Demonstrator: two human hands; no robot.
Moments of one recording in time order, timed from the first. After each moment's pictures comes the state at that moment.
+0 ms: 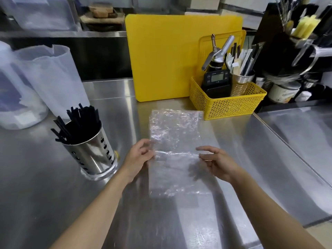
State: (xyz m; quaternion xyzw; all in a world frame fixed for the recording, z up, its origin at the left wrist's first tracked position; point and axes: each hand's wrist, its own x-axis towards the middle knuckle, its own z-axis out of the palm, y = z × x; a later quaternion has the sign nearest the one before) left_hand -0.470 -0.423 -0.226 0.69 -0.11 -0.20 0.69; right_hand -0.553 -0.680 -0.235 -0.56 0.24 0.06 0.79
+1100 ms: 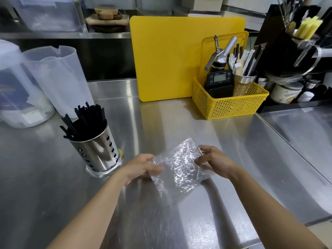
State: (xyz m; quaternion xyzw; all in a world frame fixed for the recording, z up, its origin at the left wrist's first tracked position) left_hand -0.473 -0.408 -0.225 0.75 -0.10 -0.39 0.52; right_hand -0.544 -0.666 -0.232 -0.66 0.13 0.12 0.73
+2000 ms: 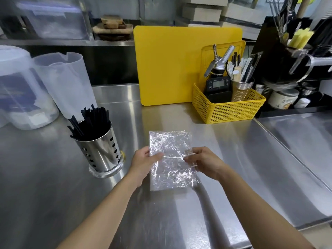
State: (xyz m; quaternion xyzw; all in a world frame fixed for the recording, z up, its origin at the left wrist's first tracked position) left_hand -0.496 -0.426 -0.212 0.74 -0.05 -0.15 0.66; right_hand -0.543 -0.632 -0.213 -0.67 0.14 0.13 0.72
